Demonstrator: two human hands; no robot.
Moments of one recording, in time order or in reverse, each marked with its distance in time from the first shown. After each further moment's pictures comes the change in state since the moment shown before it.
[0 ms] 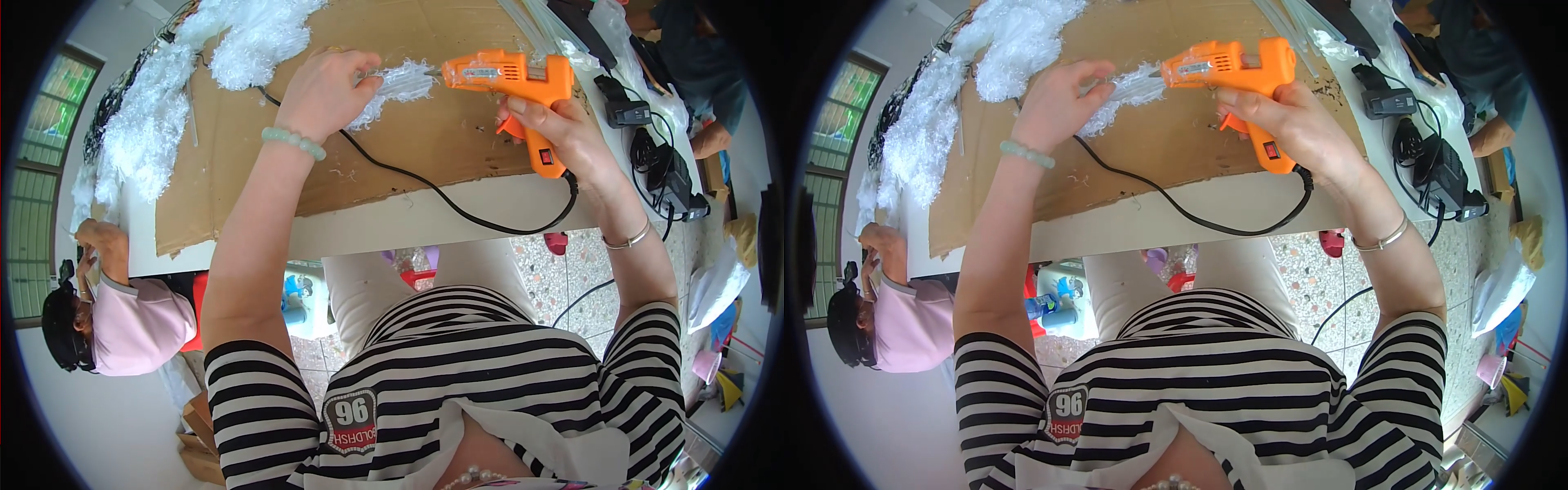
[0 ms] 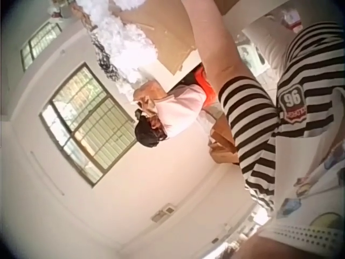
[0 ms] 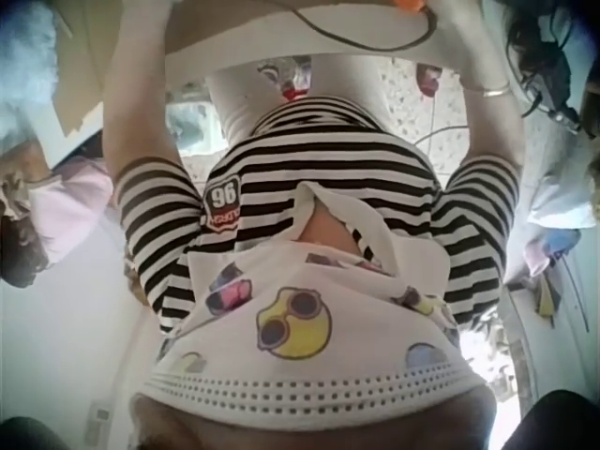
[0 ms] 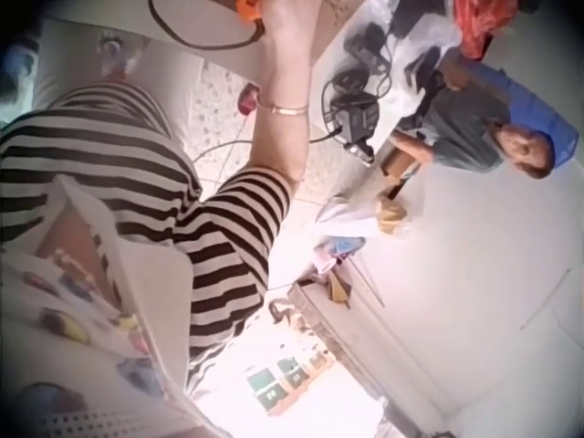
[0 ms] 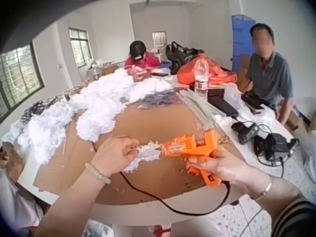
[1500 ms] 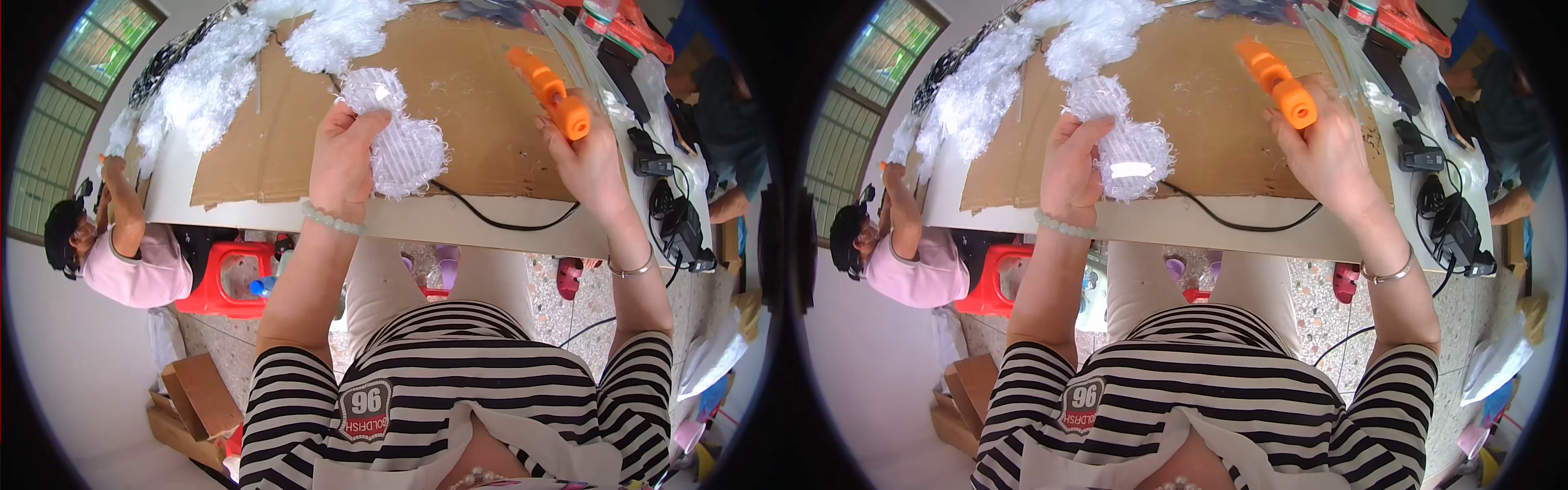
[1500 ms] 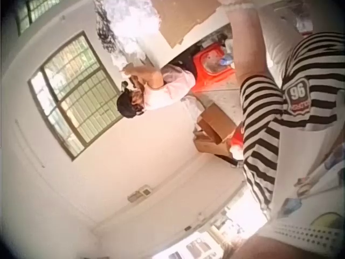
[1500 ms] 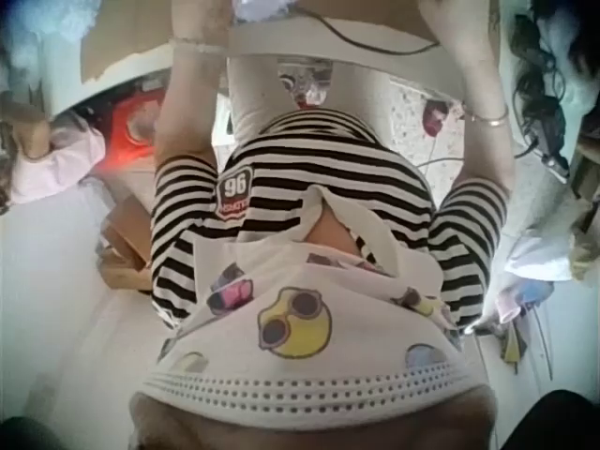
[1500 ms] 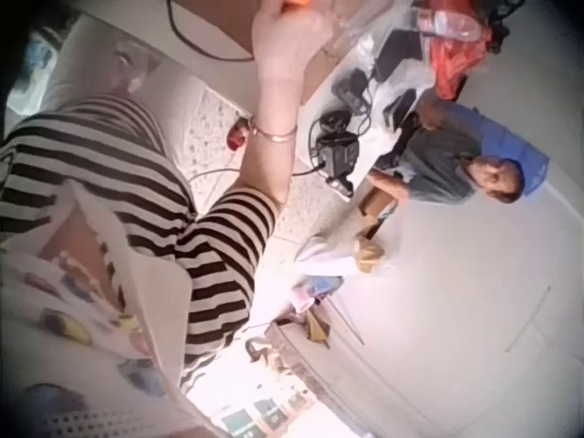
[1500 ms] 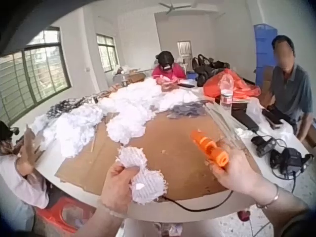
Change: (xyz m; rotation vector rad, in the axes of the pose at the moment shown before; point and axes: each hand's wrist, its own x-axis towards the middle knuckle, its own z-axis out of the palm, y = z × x) left_hand -0.115 0.046 -0.046 -1.525 0.493 -0.558; right_hand -0.014 -0.026 0.036 -0.736 0.161 -0.474
